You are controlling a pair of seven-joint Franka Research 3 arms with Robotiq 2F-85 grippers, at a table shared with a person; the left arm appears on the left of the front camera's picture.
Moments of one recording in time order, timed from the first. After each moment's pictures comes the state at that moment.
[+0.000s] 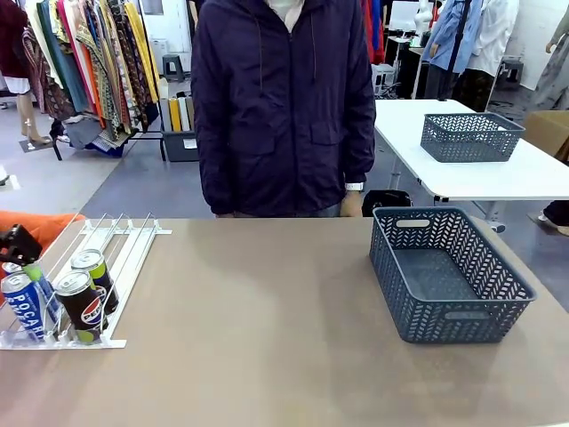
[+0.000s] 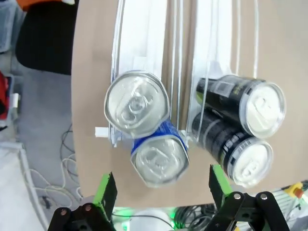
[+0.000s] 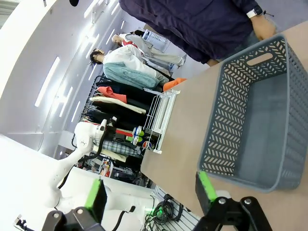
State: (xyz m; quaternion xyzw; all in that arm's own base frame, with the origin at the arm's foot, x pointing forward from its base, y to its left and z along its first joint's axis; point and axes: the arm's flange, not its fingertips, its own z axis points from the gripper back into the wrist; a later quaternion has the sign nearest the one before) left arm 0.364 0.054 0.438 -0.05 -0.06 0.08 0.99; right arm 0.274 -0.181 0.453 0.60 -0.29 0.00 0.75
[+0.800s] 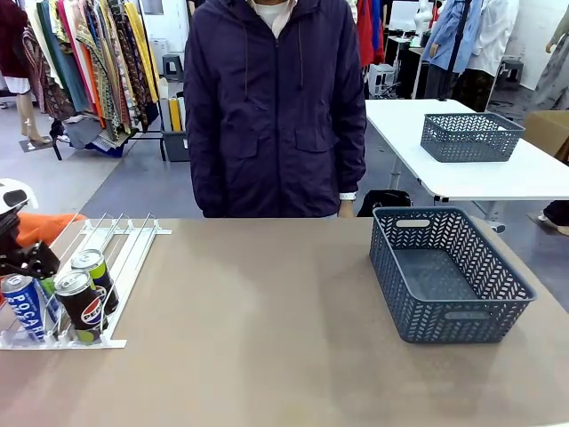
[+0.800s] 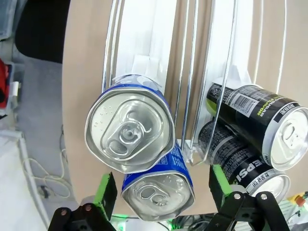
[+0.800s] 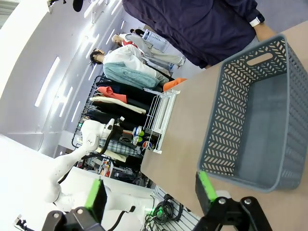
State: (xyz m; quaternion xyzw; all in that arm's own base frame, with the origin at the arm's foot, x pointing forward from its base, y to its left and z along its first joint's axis) left arm 0.379 0.045 0.405 -0.04 -0.03 0.09 0.99; right arm 0.274 -0.181 0.453 0.60 -0.29 0.00 0.75
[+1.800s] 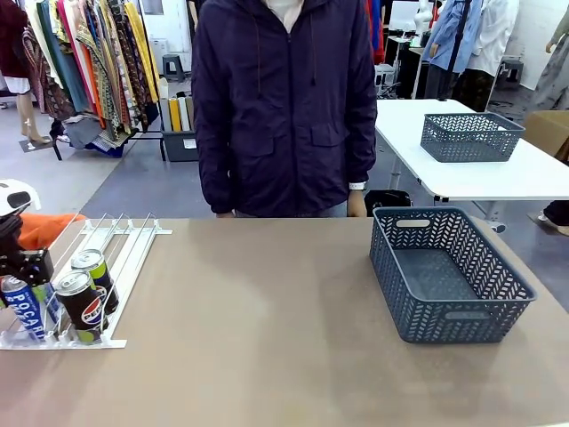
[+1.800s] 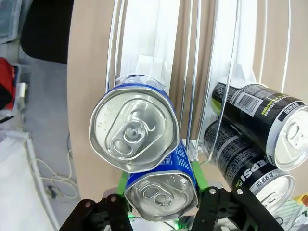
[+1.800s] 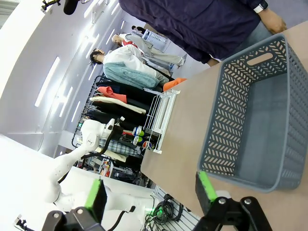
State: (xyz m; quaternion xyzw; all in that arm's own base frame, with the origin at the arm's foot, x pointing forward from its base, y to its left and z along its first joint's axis) left arm 0.379 0.041 0.406 -0.02 -0.03 0.08 1.00; right arm 0.274 -0.181 0.453 0.60 -0.29 0.00 0.75
